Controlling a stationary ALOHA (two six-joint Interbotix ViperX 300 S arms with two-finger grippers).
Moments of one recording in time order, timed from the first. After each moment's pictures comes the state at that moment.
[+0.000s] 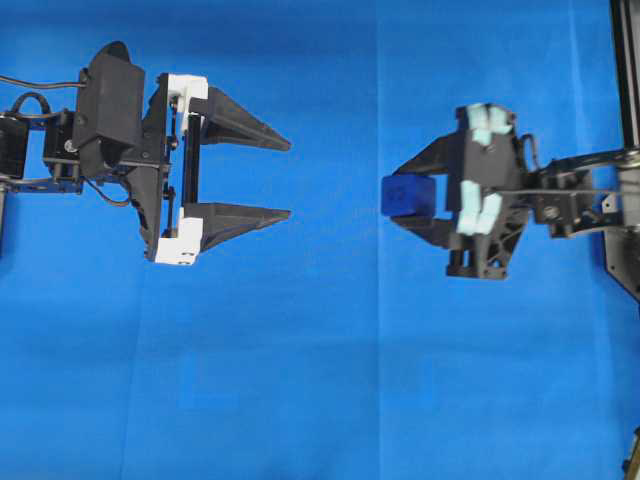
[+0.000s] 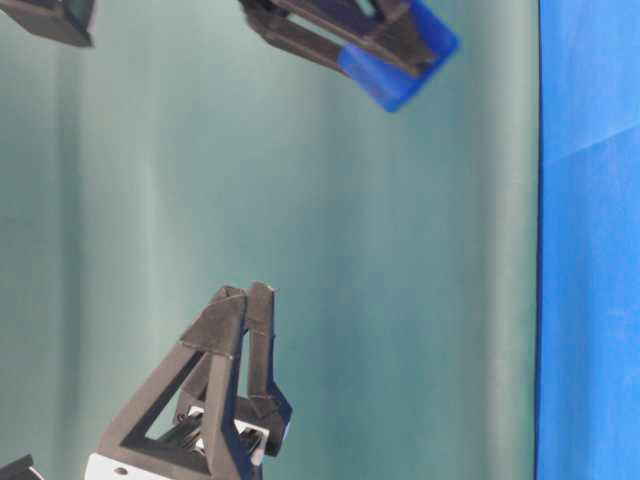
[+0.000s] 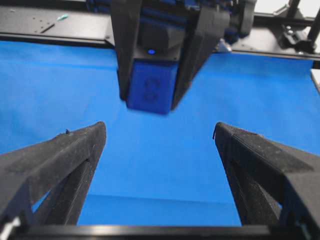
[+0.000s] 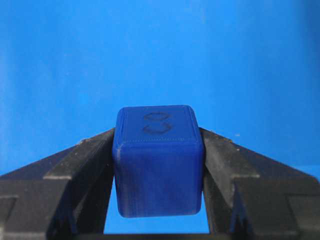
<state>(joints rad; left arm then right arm) 0.00 -0.31 0.75 0.01 -0.31 -0.08 0.11 -0.36 0.74 -0.56 0.38 0.71</state>
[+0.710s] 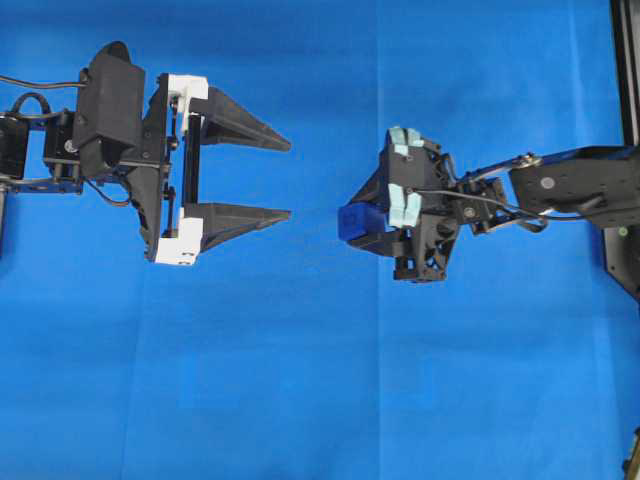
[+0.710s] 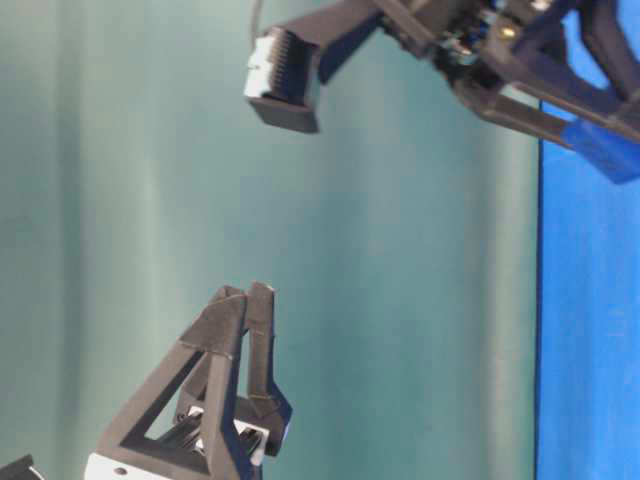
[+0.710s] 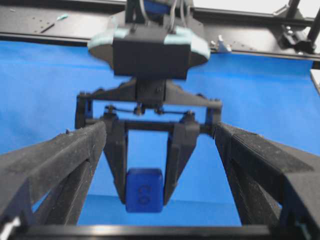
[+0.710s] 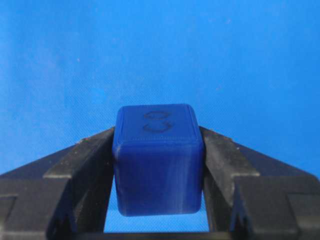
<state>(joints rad) 0.00 -0.31 0.75 0.02 -0.31 -0.08 -0.04 0.00 0.81 -0.56 -0.13 0.74</state>
